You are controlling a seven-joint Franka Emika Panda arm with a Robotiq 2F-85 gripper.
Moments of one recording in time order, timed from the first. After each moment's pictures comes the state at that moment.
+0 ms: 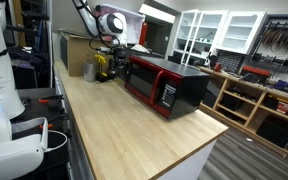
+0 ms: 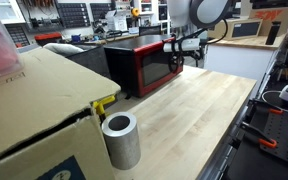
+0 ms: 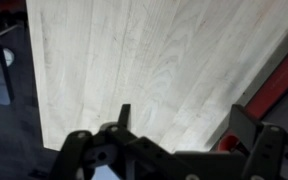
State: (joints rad) arm 0.01 0.11 0.07 -2.32 -0.50 2.34 1.72
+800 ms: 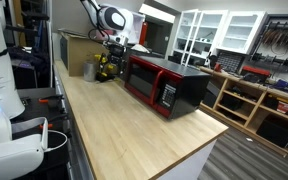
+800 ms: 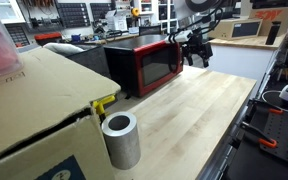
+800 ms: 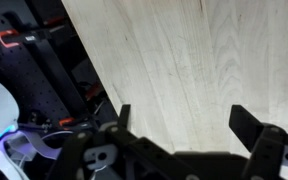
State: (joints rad) arm 0.02 0.05 0.02 -2.32 -0.15 2.12 2.03
